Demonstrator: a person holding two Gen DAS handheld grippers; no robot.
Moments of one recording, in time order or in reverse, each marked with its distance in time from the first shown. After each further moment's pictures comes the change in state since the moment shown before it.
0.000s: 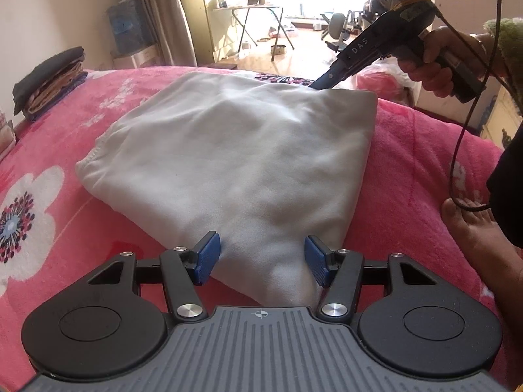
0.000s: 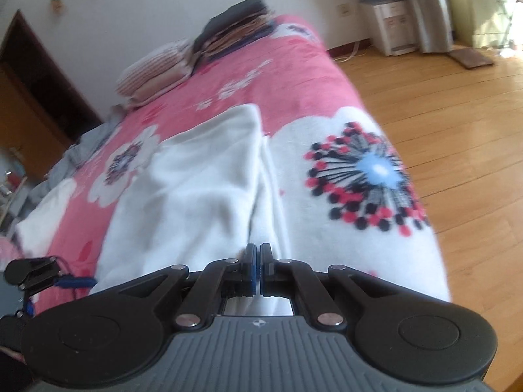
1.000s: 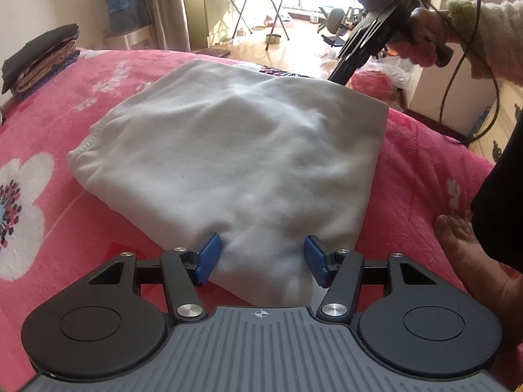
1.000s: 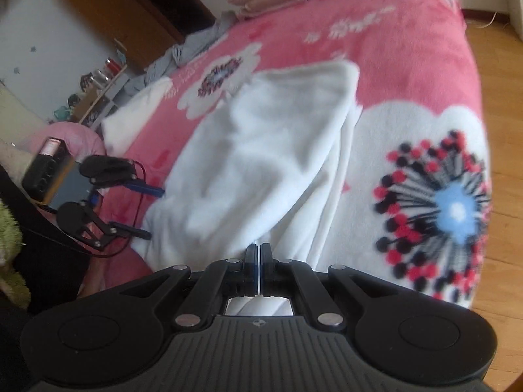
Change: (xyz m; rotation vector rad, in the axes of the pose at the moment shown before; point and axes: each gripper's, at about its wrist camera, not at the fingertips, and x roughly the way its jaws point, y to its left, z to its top) left arm 0.010 0.022 0.013 -0.052 0.045 -0.070; right arm 0.008 -0.018 0.054 -0.288 0.354 0.364
